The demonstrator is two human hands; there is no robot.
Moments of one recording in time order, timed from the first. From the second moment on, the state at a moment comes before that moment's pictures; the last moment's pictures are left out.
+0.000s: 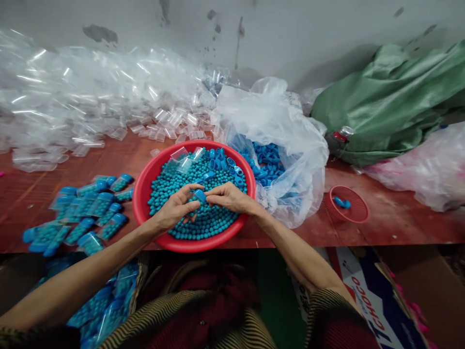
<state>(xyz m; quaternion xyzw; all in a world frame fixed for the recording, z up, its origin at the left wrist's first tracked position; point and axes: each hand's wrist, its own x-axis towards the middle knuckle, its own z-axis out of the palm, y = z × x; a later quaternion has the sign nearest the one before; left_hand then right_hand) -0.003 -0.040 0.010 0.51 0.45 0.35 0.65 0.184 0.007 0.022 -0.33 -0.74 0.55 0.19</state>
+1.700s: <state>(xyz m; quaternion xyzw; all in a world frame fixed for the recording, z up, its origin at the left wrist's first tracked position) 0.004 -0.044 0.010 0.48 0.50 0.45 0.56 0.138 -0.038 0.005 -0.43 -0.81 0.32 0.22</state>
